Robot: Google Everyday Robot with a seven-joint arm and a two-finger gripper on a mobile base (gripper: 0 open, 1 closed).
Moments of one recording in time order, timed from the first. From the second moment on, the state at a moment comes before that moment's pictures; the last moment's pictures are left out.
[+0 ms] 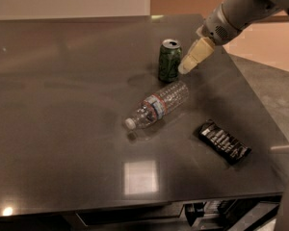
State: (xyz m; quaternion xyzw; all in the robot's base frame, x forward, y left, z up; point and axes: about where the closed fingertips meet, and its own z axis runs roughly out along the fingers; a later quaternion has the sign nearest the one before) arm 0.670 -0.141 0.911 -0.53 0.79 0.12 0.29
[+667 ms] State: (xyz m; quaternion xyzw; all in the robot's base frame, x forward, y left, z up) arm 0.695 -0.110 0.889 -0.51 0.78 0.19 0.31
